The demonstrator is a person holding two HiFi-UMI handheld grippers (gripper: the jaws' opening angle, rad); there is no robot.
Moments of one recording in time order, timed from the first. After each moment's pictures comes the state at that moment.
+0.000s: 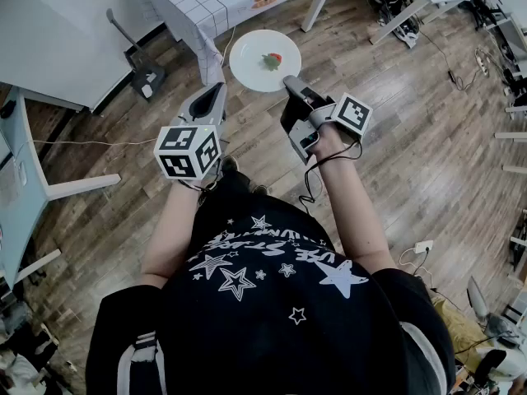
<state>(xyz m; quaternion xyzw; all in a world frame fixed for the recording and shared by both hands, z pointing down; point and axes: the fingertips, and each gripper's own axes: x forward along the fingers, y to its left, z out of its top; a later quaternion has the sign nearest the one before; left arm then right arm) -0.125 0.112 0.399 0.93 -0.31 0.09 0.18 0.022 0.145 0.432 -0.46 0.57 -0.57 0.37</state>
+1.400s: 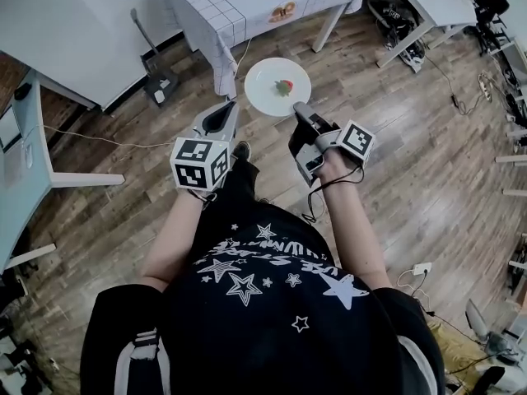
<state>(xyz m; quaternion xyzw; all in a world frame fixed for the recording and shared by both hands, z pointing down) -0.151 0.150 0.410 0.93 -0.31 0.11 0.14 -0.002 0.190 0.442 -0.47 0.57 -0.57 0.36</state>
